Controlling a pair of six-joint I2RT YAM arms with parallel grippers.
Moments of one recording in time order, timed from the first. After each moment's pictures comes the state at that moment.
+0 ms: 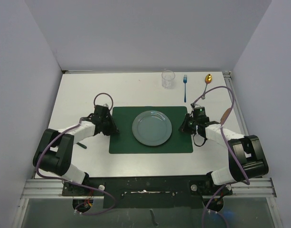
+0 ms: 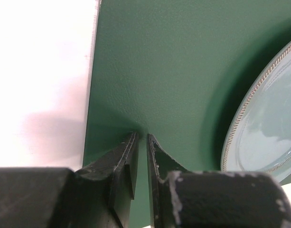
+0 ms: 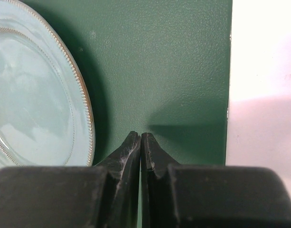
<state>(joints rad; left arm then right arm) -0.31 1.55 0.73 -0.18 0.12 -0.69 0.23 1.44 0.64 -0.11 -0.17 0.48</state>
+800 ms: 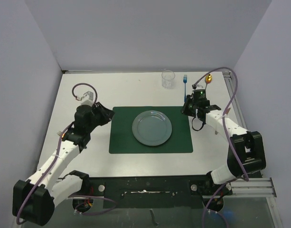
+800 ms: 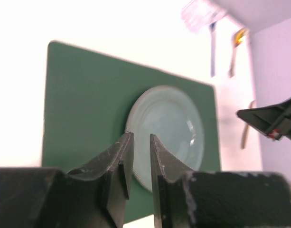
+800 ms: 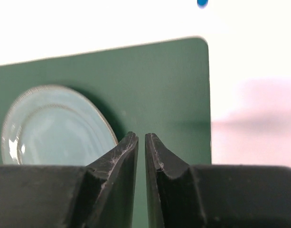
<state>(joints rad) -0.32 1.05 0.68 -0.10 0.07 -0.75 0.23 1.48 0.90 -0.23 -0.05 0.44</state>
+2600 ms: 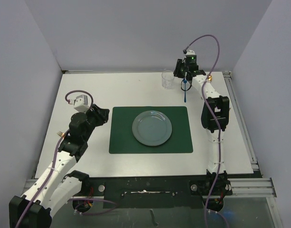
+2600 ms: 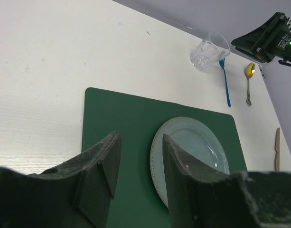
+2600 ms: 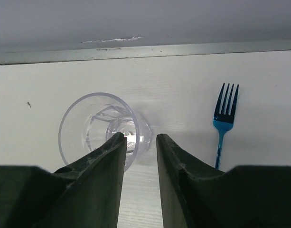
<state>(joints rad) -0.34 0.82 0.55 0.05 -0.11 -0.59 0.16 2.38 2.12 -0.28 -0.05 0.25</state>
